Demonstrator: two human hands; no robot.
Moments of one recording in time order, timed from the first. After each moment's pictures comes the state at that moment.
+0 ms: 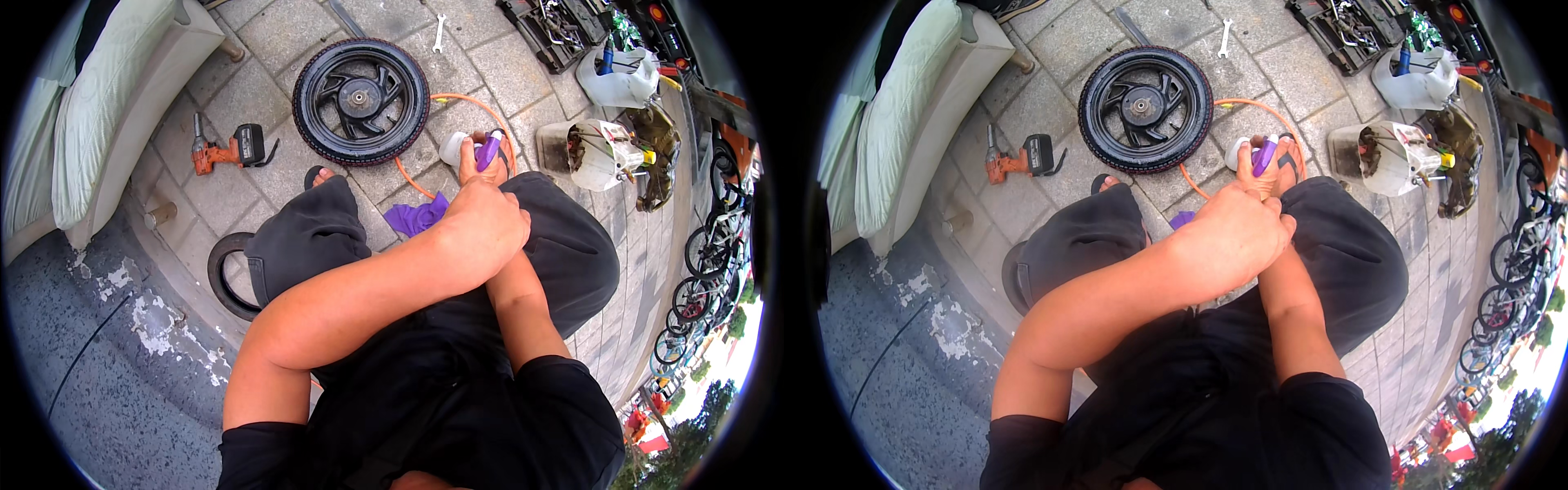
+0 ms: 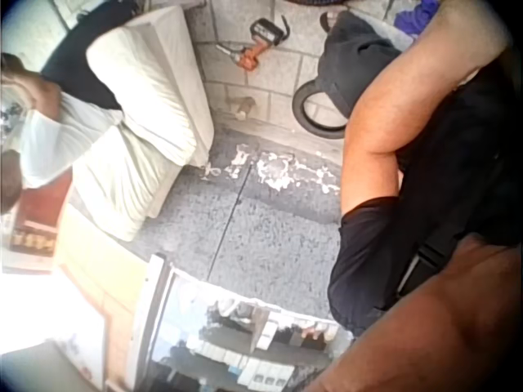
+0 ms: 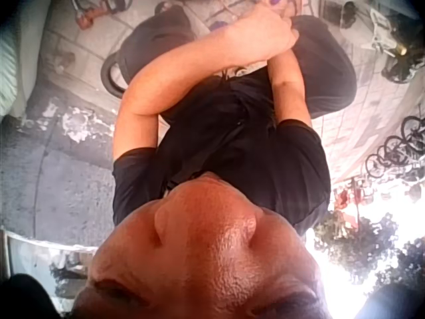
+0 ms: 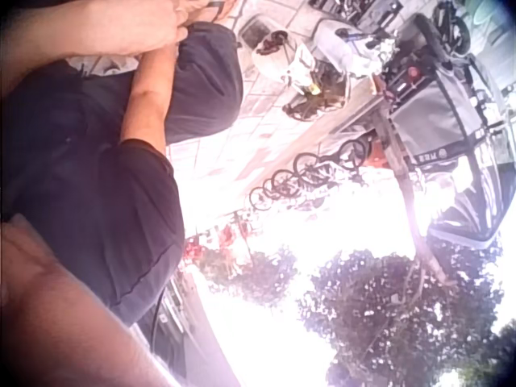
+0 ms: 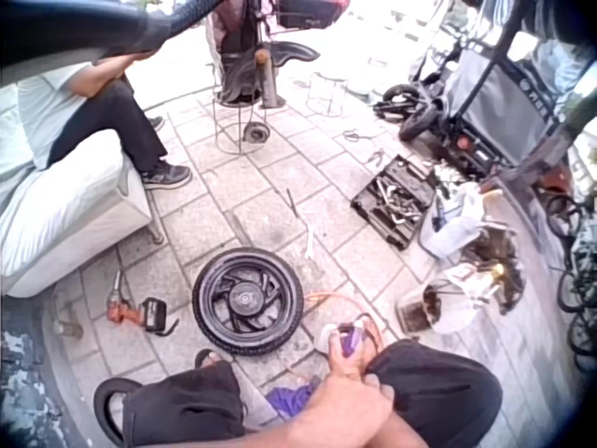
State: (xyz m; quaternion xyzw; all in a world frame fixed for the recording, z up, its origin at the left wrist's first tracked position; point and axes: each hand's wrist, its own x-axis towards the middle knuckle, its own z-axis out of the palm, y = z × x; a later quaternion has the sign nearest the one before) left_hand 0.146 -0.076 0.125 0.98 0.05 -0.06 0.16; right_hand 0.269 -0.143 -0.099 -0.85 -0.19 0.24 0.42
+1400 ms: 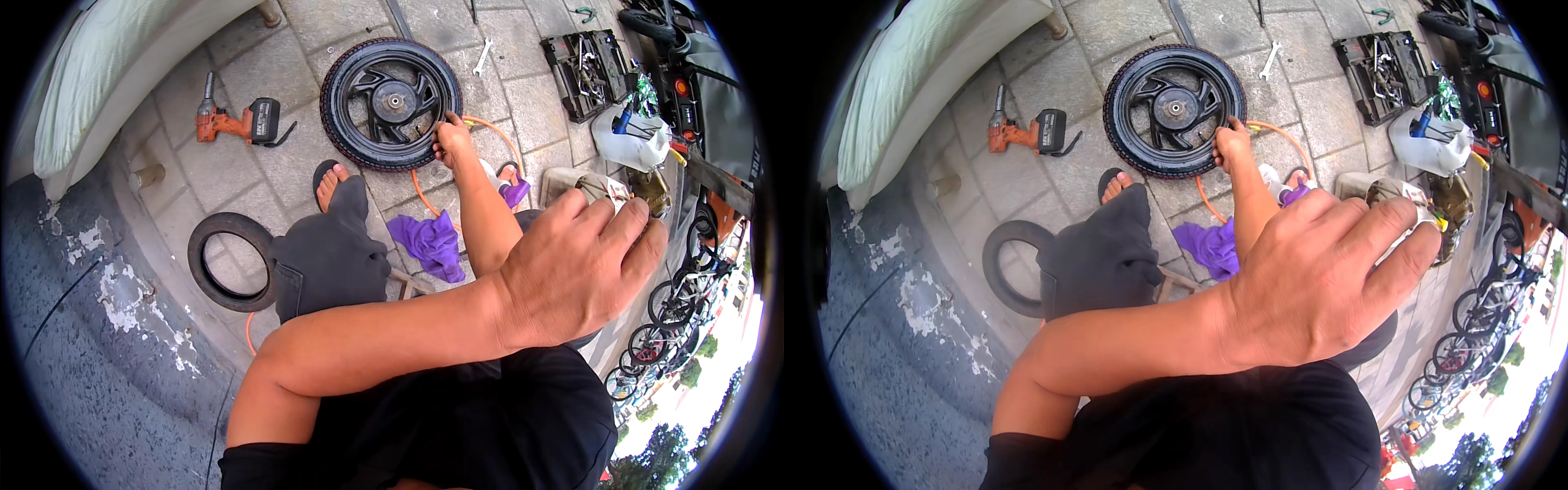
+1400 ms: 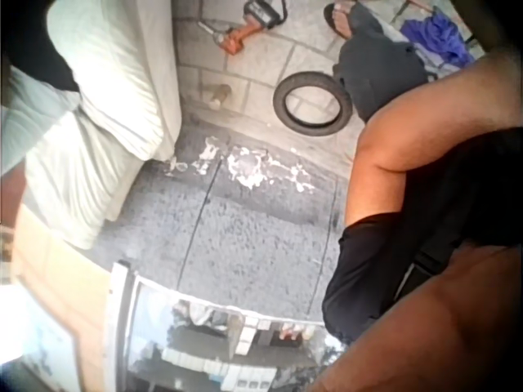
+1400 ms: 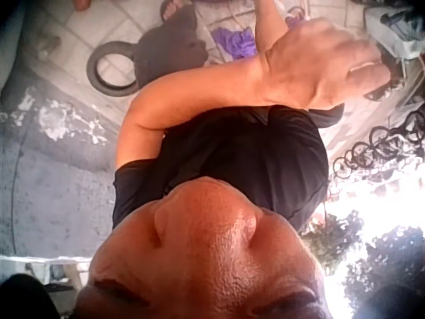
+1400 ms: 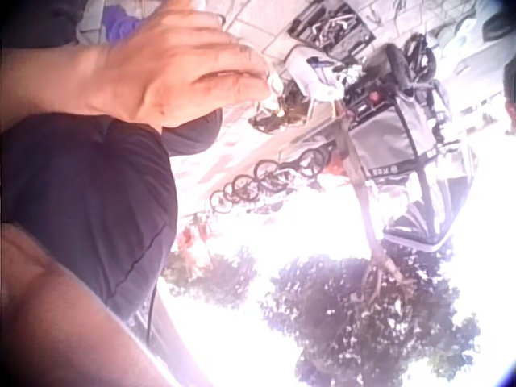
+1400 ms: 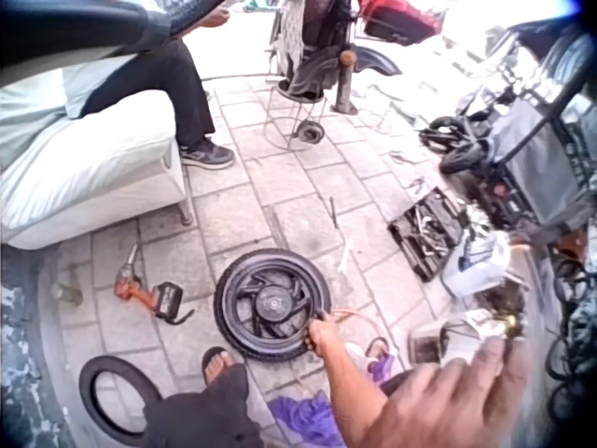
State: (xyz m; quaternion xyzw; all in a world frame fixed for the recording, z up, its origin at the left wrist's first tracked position) left_hand 0.105 -0.006 0.183 0.75 0.24 0.49 0.37; right_hand 0.213 0.033 -0.176 -0.79 0.00 0.54 0.30
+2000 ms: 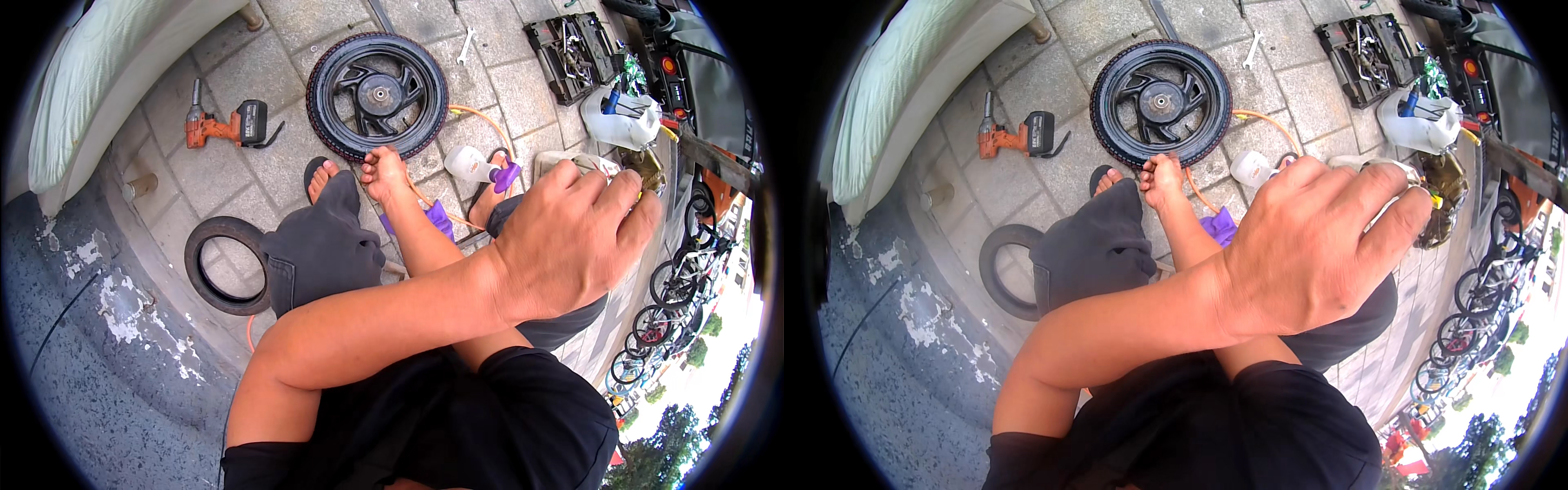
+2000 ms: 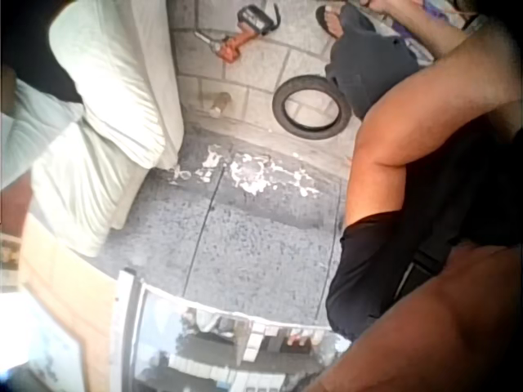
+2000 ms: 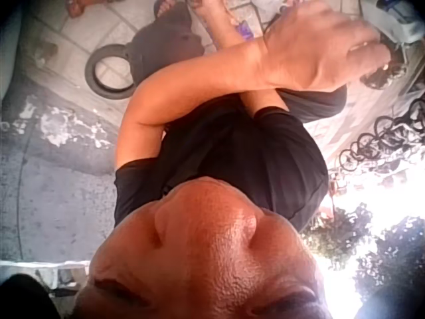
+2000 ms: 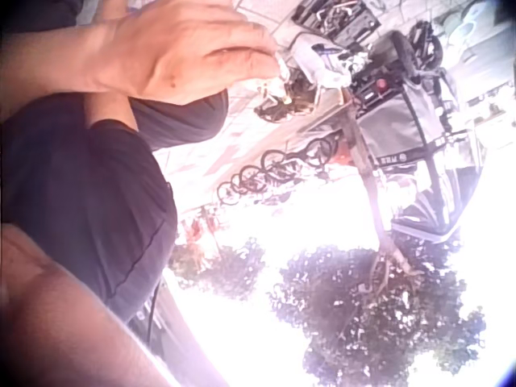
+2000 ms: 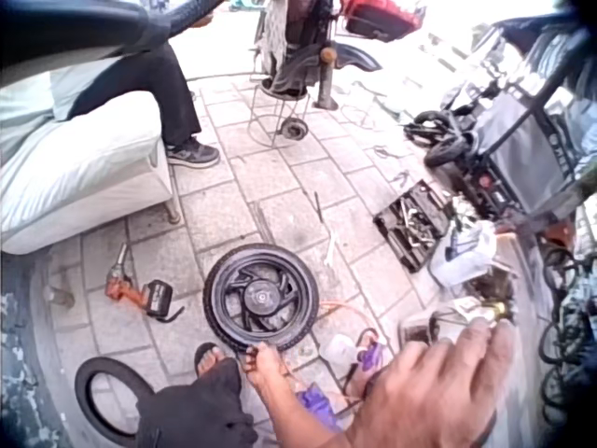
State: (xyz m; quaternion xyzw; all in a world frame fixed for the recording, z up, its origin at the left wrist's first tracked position) left_hand 0.113 -0.012 0.179 0.76 0.21 0.49 0.36; right_hand 0.069 -0.022 -0.177 -0.56 0.27 0.59 0.51
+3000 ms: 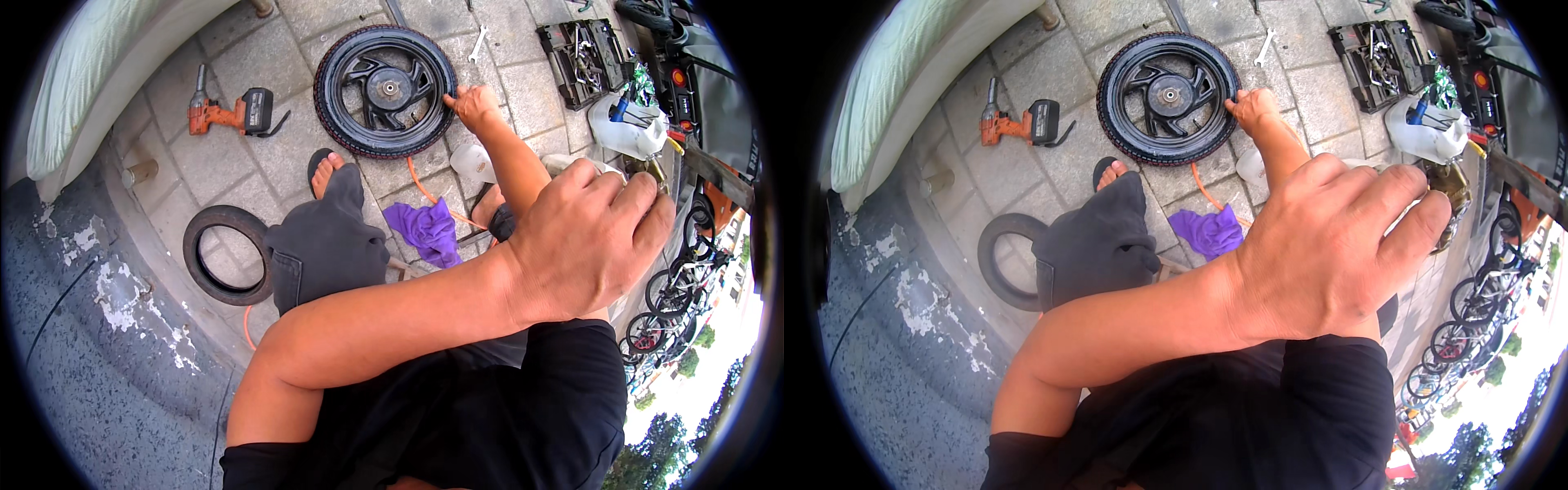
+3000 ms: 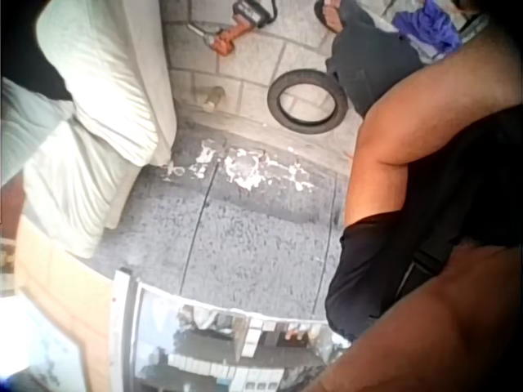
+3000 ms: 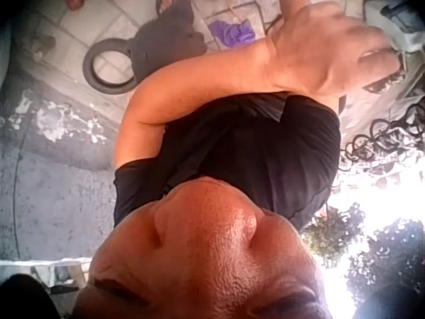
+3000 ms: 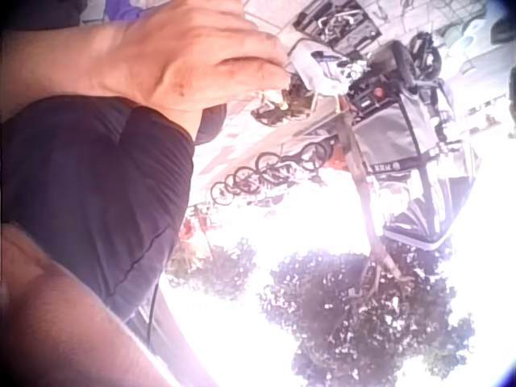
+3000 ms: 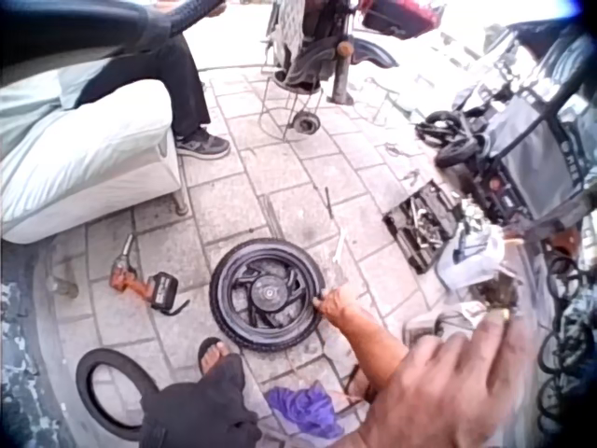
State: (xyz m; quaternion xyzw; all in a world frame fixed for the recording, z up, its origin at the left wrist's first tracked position) left_hand 0.112 -0.004 0.179 0.74 0.23 0.51 0.36; right_hand 0.278 0.056 -0.140 0.52 0.73 -0.05 0.44
